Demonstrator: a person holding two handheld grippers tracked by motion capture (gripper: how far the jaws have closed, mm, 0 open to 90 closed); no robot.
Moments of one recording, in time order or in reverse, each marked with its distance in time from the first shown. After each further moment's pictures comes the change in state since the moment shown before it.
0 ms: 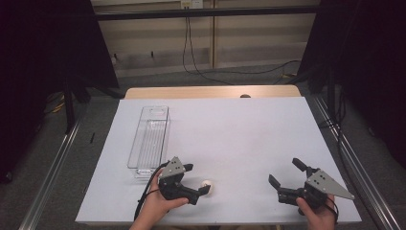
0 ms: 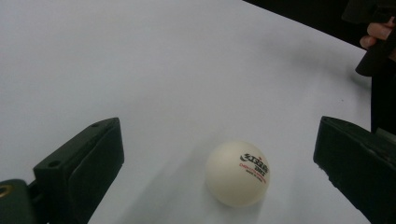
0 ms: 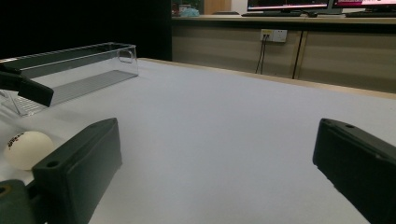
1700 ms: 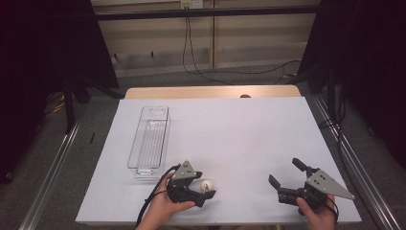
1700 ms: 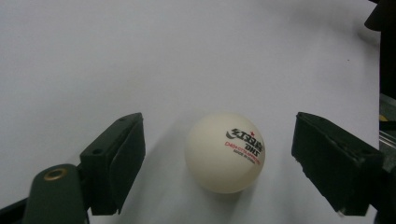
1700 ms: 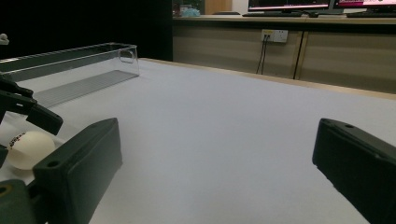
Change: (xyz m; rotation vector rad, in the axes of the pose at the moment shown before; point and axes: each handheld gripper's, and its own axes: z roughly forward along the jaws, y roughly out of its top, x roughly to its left) left arm -0.007 -0.005 0.021 0.145 -0.029 0.045; right arm 0.000 0.000 -0.001 0.004 0.003 -0.001
